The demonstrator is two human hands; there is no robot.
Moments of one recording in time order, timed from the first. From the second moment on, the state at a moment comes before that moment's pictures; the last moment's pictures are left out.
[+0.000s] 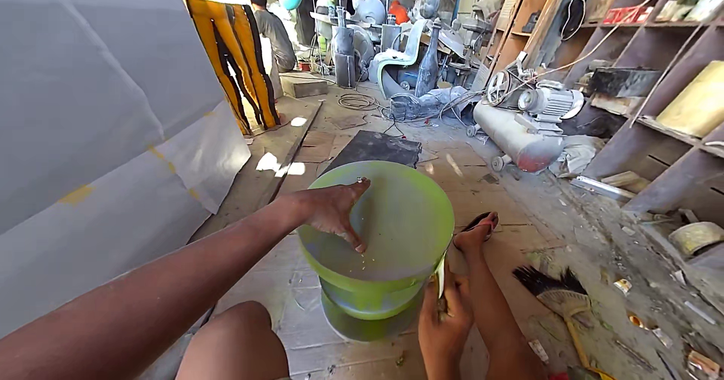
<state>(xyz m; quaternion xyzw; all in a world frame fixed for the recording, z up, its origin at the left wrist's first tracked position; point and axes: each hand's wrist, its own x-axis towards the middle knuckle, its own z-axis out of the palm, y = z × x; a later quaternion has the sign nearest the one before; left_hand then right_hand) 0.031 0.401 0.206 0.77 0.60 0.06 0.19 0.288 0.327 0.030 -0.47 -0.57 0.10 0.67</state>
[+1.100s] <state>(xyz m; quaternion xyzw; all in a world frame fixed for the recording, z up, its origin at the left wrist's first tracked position) 0.024 0.409 0.202 0.78 0.59 0.02 0.21 0.345 0.319 0.138 -0.46 -0.86 -0.05 0.21</state>
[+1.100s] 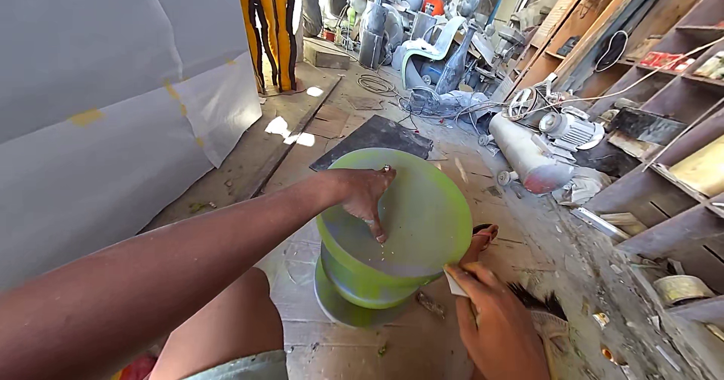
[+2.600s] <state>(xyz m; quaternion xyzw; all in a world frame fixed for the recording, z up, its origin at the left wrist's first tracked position) 0.022 0.411 0.206 0.73 0.65 0.01 0.21 0.290 0.317 0.015 -0.41 -0.54 0.16 0.72</state>
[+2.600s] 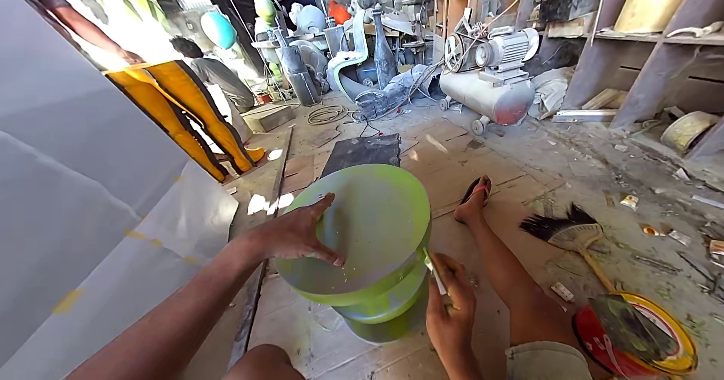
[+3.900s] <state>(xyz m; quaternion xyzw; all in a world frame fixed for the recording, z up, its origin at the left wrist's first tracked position) 0.025 0.409 0.206 0.75 0.63 -0.01 0.19 0.270 0.311 0.021 -0.45 -0.53 0.10 0.71</state>
